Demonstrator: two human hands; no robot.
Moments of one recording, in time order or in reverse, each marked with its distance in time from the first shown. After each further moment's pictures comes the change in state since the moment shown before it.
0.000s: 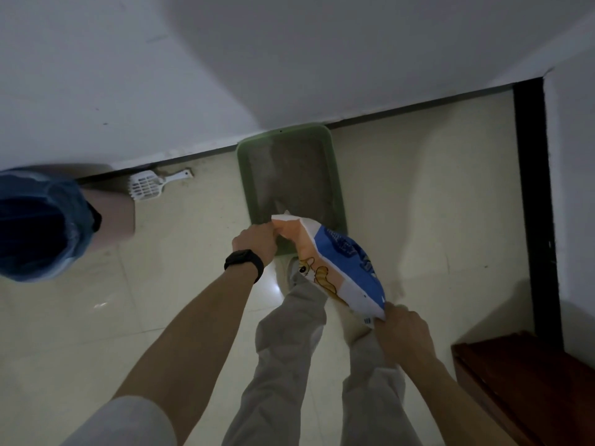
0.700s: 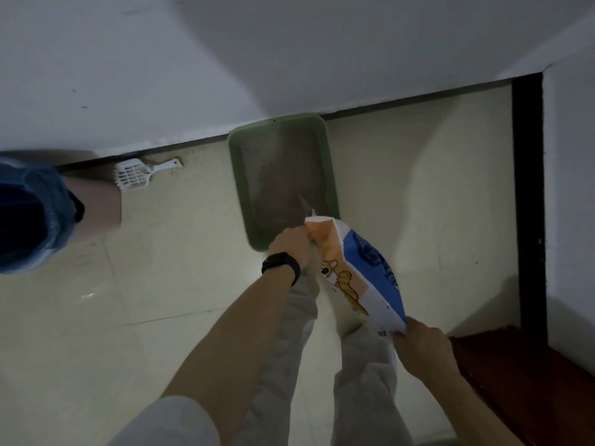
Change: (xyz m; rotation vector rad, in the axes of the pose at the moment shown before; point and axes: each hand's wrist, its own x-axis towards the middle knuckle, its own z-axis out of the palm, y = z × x) left_hand -0.004 0.072 0.039 -0.242 -0.085 0.082; right_hand -0.002 0.054 0.004 -0.096 -0.060 0.110
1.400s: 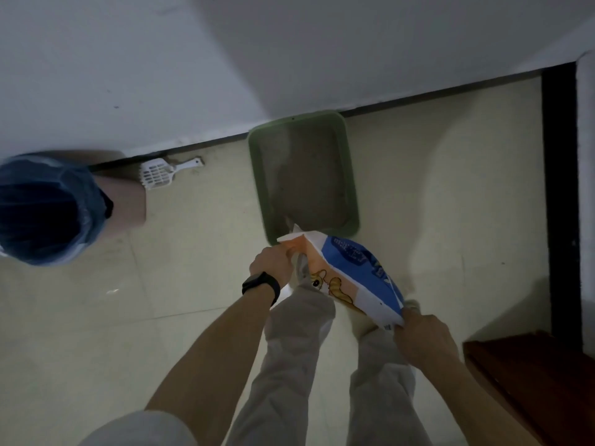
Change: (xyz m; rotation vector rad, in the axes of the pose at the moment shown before) left_hand -0.035 -0.076 0.002 0.101 -0.006 -0.171; right_hand 0.001 -0.034 0.009 -0.026 -0.046 -0.104
